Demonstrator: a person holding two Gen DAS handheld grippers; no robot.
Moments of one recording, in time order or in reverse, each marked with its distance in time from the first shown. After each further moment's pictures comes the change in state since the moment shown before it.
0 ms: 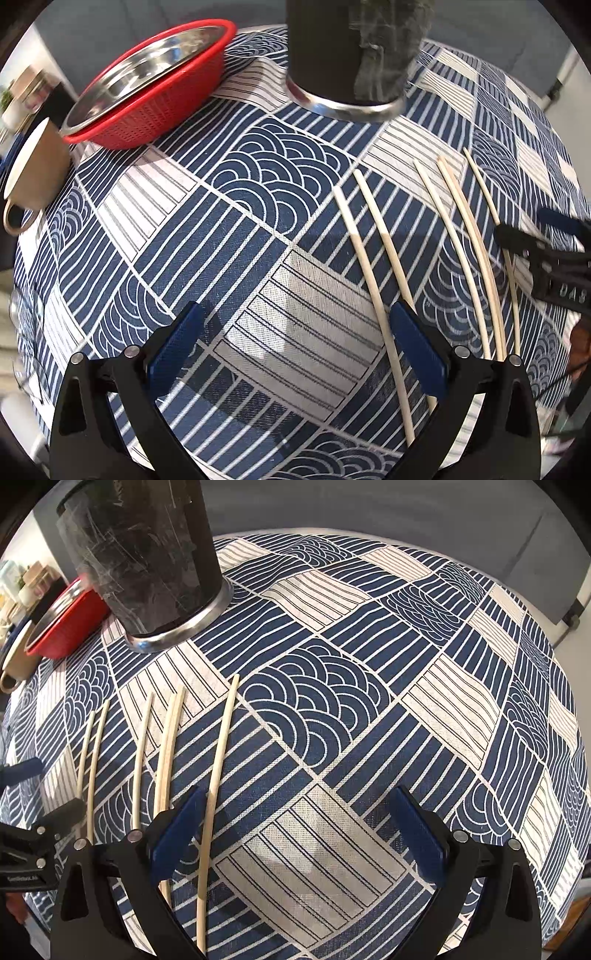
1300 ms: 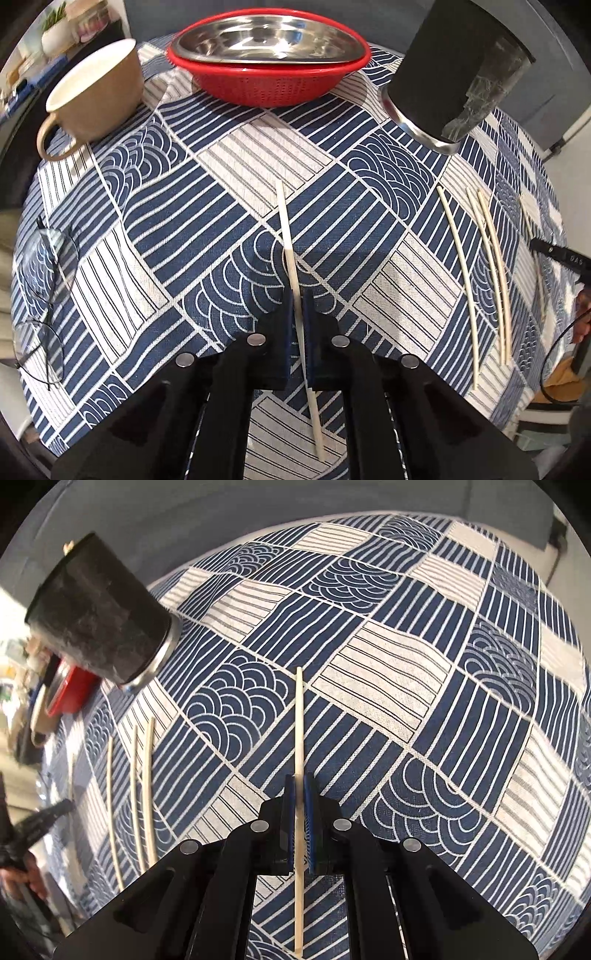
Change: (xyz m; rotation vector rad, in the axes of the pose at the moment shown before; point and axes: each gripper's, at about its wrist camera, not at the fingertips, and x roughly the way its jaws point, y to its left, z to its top) left arm -0.026 0.113 -0.040 -0.195 -0.006 -0.127; right arm -0.009 -0.085 -0.004 0.232 0.048 0.197
